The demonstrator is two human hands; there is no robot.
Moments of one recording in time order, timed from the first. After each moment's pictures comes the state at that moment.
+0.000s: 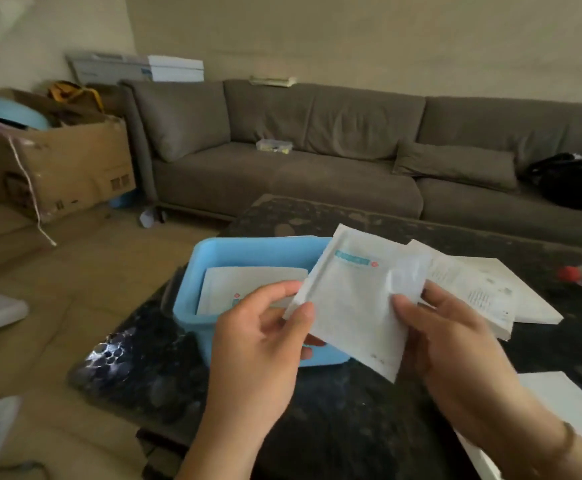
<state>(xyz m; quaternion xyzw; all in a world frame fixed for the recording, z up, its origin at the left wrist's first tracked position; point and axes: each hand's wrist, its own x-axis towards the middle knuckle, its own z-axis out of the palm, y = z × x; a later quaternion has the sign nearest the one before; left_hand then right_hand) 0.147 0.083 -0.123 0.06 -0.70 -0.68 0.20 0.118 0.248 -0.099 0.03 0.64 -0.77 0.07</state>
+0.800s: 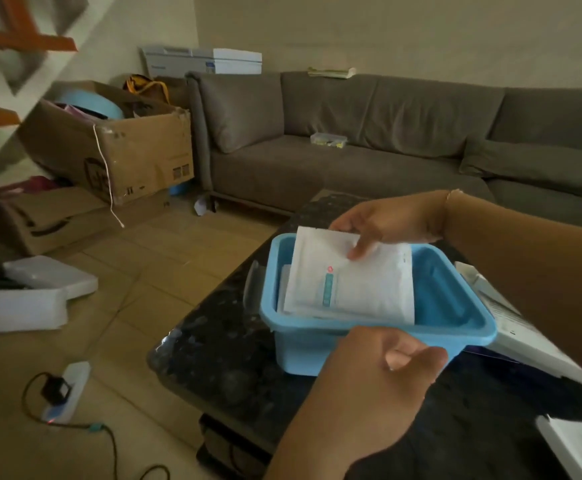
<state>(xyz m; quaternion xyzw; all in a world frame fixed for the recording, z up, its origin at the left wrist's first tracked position) 0.129 0.060 -0.142 -0.01 -0.80 -0.59 -0.06 -0.054 0.124 -0.049 -0.34 0.85 -0.22 0.32</state>
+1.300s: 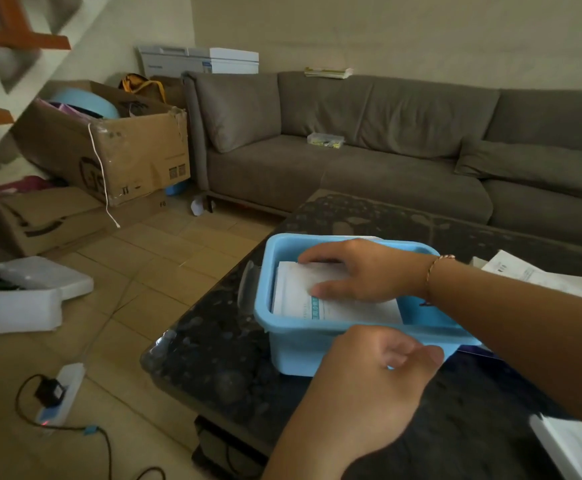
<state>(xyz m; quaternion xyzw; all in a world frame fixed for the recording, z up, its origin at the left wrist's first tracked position) 0.125 0.065 -0.148 0.01 -0.80 -0.59 -0.04 -0.020 0.122 -0.098 -0.43 0.89 -0.12 0.09</state>
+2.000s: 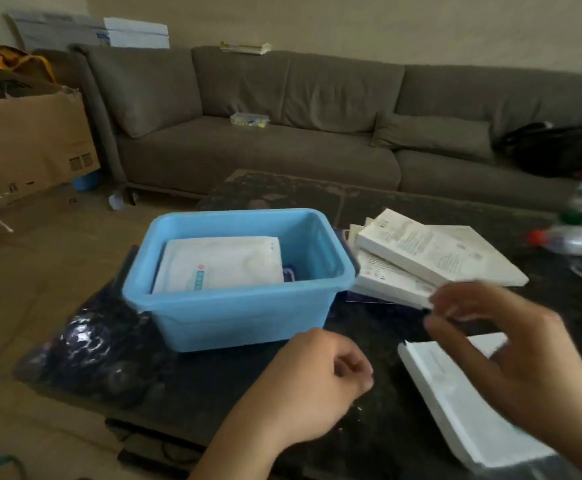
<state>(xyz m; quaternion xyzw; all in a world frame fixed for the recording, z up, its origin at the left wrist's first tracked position) 0.131 0.122 -0.157 -0.09 -0.87 -0.46 -0.16 0.134 0.335 -0.122 -0.23 0.90 -0.31 -0.22</state>
